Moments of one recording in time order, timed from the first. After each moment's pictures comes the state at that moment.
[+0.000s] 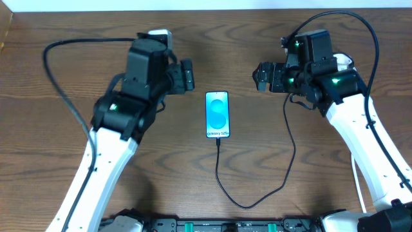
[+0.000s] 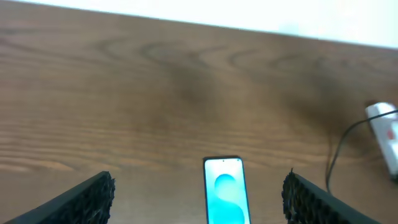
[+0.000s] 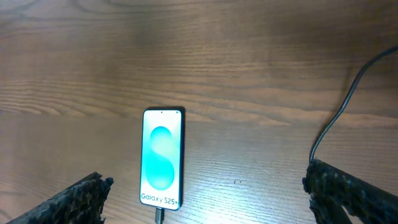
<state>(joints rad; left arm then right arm) -0.34 1.31 1.33 -0.70 -0.05 -0.34 0.29 1.52 1.36 -0.75 -0.19 0.35</state>
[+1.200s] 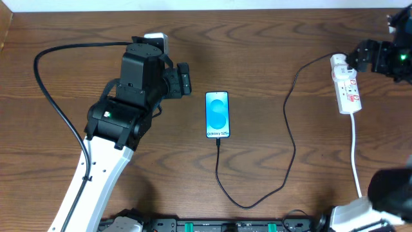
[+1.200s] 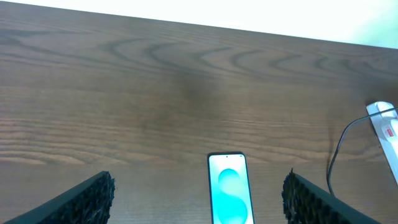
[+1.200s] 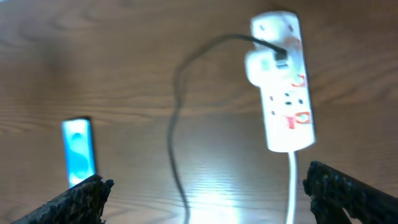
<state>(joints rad) -0.34 1.28 1.33 -0.74 -0.06 -0.33 -0.37 1.79 1.90 -1.32 -0.40 -0.17</state>
